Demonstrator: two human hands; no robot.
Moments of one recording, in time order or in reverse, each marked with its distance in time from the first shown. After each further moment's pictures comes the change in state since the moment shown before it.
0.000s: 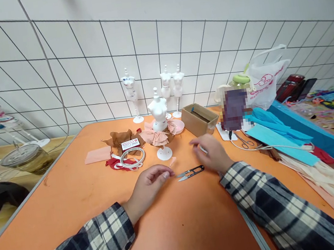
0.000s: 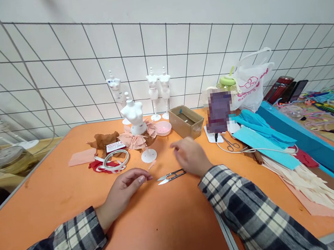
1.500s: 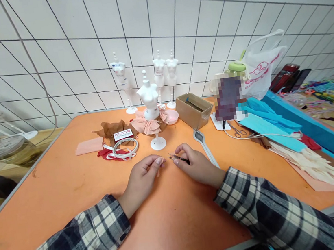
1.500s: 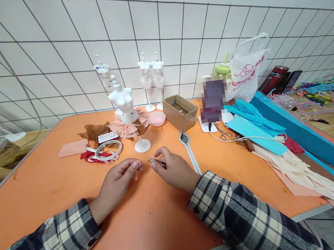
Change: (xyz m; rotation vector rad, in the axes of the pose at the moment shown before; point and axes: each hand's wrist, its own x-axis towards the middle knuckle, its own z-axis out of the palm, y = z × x) left_hand -0.007 0.007 0.014 0.222 0.103 -0.021; right_hand -0.028 -0.064 0.012 0.502 -0.341 0.506
